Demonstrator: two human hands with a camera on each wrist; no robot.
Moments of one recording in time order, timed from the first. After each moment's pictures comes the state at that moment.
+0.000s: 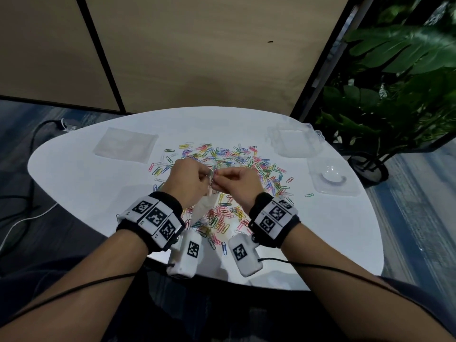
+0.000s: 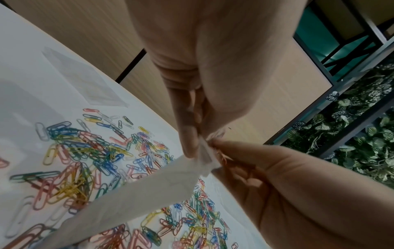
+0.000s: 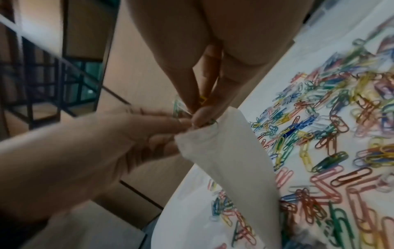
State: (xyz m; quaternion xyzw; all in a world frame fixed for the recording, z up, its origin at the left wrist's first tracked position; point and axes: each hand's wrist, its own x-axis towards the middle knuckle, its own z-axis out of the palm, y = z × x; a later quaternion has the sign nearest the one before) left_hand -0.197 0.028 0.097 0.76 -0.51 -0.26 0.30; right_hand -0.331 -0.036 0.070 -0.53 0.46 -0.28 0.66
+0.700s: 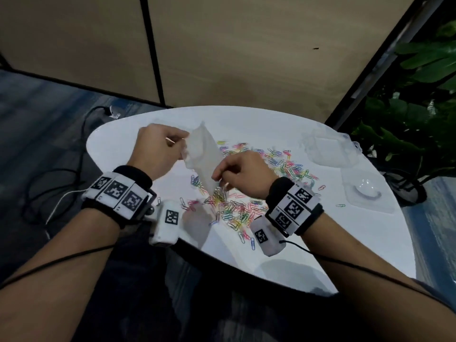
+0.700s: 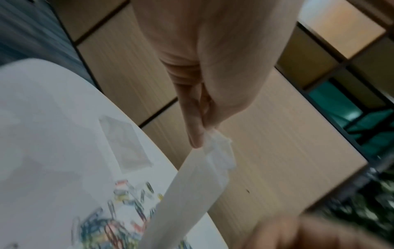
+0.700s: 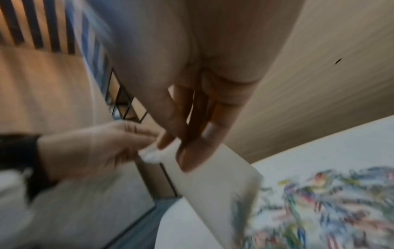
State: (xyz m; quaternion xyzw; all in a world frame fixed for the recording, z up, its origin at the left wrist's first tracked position) left_hand -0.083 0.091 0.134 0.79 -0.40 -0.17 0.43; right_hand -0.277 -0.003 0.132 -0.83 0.30 -0.10 0.45
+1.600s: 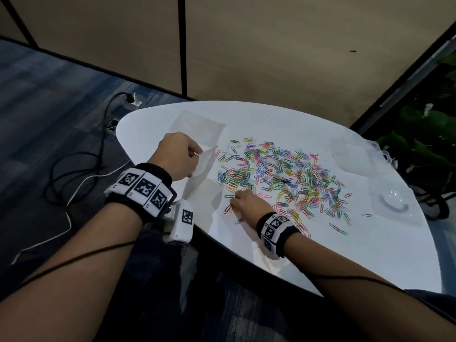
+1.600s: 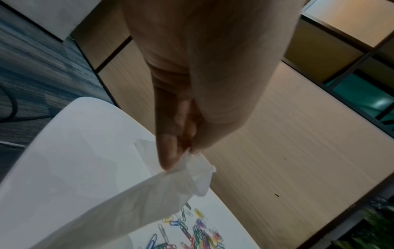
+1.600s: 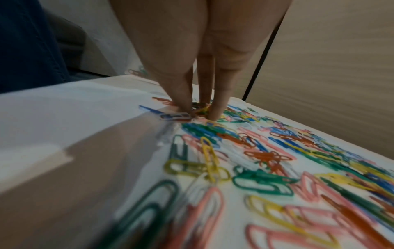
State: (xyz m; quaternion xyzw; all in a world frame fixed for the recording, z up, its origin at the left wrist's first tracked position) left_hand -0.036 0.122 0.102 0.83 -0.41 -0.22 0.29; right_hand -0.242 0.014 -0.028 -0.97 0.18 0.13 0.04
